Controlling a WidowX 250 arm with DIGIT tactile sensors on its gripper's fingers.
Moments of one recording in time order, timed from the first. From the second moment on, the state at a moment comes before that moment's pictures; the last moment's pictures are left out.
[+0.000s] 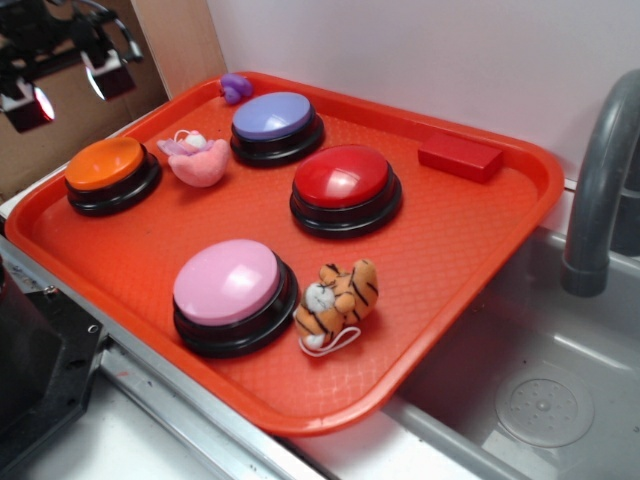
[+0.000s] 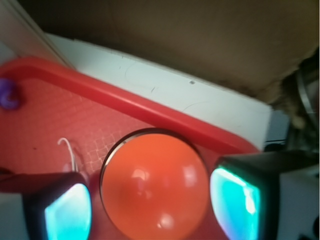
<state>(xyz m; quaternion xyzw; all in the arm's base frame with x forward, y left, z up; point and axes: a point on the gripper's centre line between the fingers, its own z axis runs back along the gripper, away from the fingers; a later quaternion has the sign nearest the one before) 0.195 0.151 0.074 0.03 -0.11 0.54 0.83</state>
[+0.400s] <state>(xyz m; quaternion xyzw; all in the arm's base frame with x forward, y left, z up) 0.200 0.151 0.061 0.02 -0.05 0.56 0.83</state>
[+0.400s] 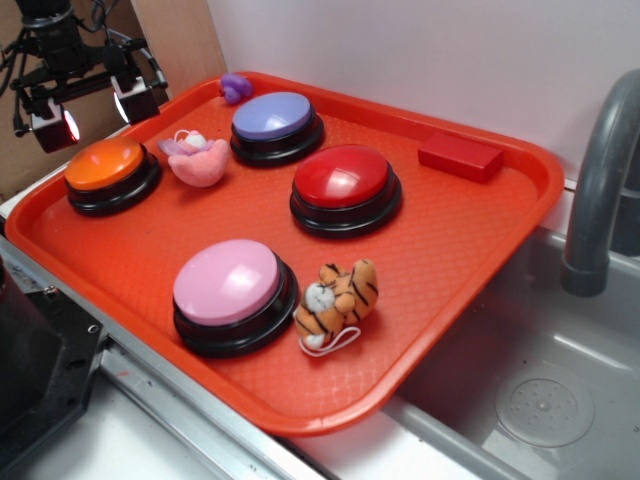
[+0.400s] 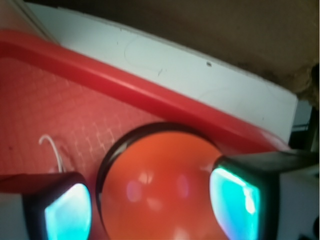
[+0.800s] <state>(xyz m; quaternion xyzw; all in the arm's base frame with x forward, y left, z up) 0.186 0.148 0.053 0.03 0.00 0.61 0.79</state>
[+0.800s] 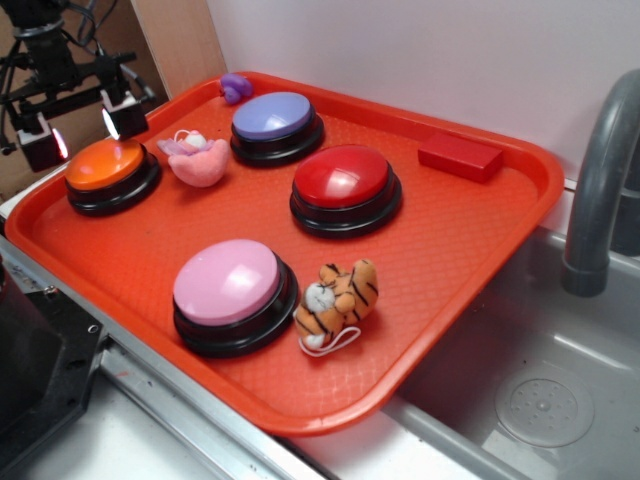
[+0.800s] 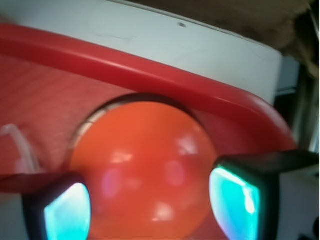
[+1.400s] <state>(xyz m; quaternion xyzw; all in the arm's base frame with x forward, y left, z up) 0.199 0.156 0.040 0.04 -0.08 0.60 0.79</state>
